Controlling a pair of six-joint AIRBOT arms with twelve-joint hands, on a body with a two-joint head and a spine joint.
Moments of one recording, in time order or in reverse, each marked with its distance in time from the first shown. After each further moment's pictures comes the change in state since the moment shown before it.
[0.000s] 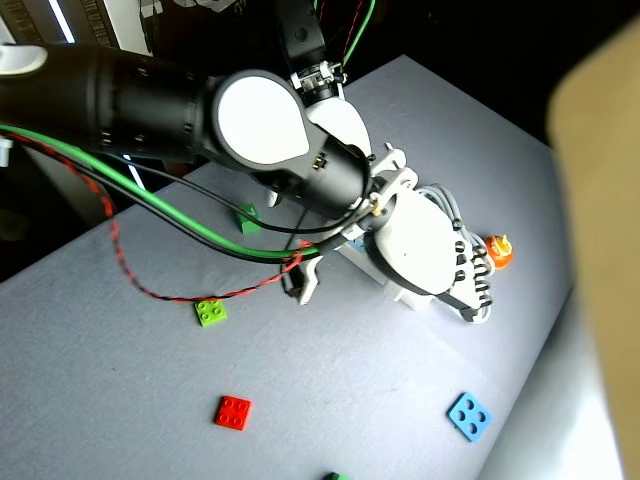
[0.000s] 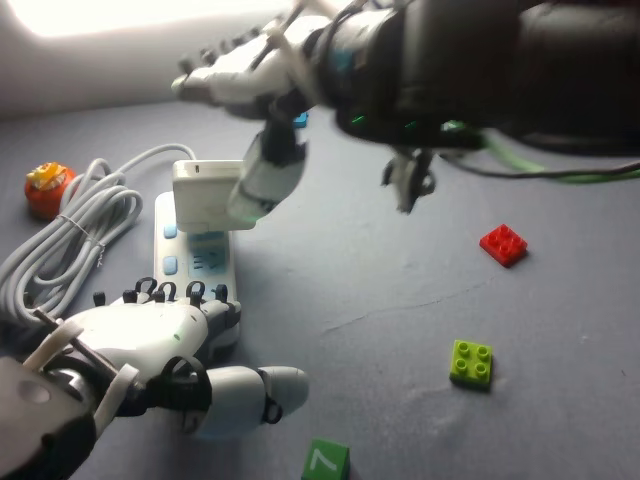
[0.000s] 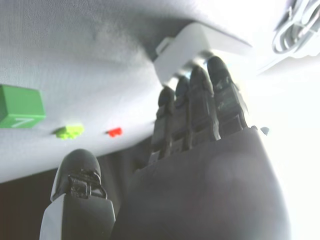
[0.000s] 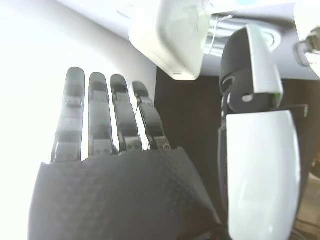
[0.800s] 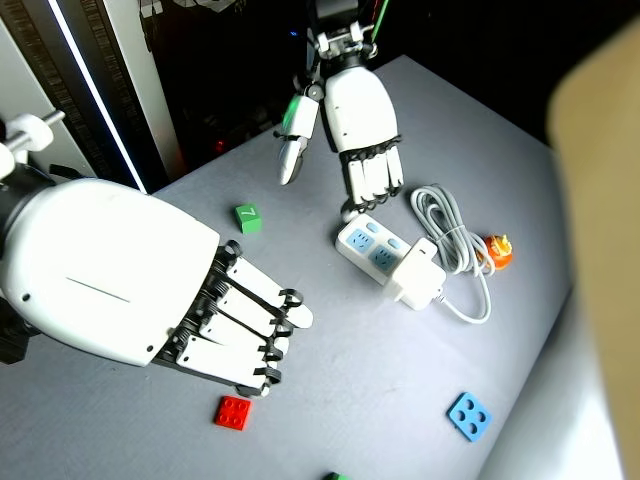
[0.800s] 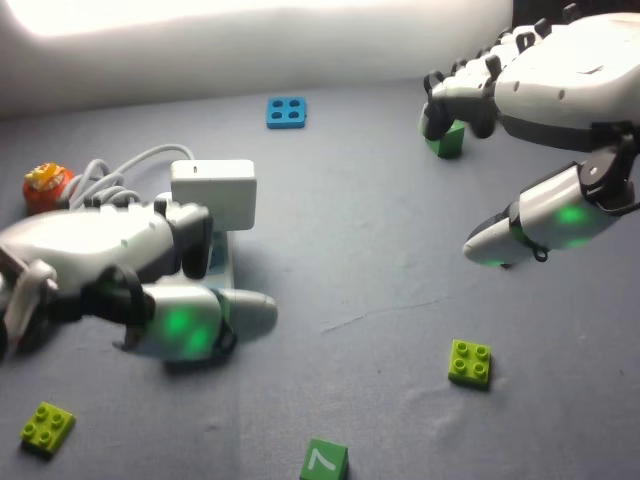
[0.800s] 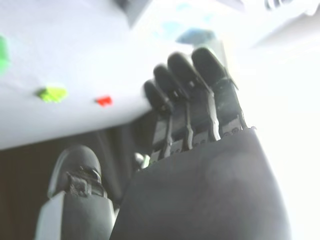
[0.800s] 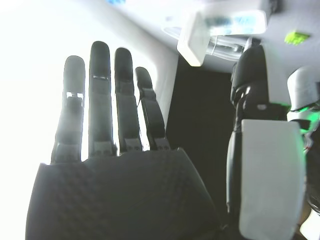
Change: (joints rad) left arm -0.193 0.212 0.015 0.005 0.287 0.075; right arm -0.022 0.725 -0.571 -0.005 0.103 -0.084
